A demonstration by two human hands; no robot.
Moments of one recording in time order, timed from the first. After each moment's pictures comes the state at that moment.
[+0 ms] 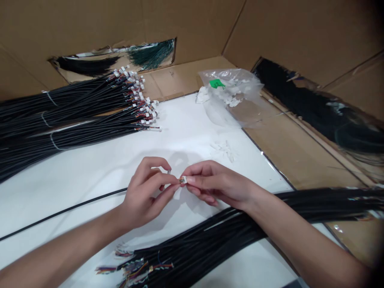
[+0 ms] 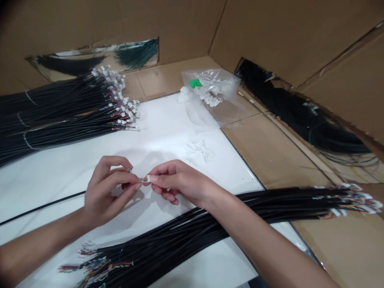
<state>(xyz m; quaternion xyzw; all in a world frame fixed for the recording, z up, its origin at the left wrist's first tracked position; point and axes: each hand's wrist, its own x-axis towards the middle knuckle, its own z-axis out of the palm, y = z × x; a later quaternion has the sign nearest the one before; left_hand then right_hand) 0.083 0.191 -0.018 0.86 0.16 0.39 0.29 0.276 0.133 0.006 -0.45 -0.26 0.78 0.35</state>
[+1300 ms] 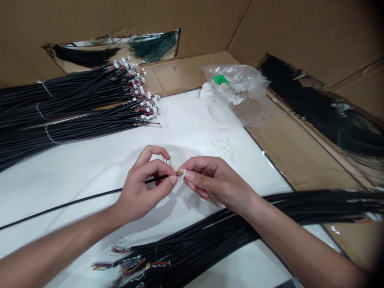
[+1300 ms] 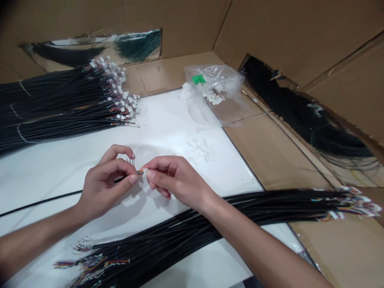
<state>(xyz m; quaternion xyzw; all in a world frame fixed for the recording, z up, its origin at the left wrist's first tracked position) 0.087 0.193 -0.015 0.76 0.24 0.34 0.50 0.267 0.126 -0.004 -0.45 -0.37 0.66 0.48</state>
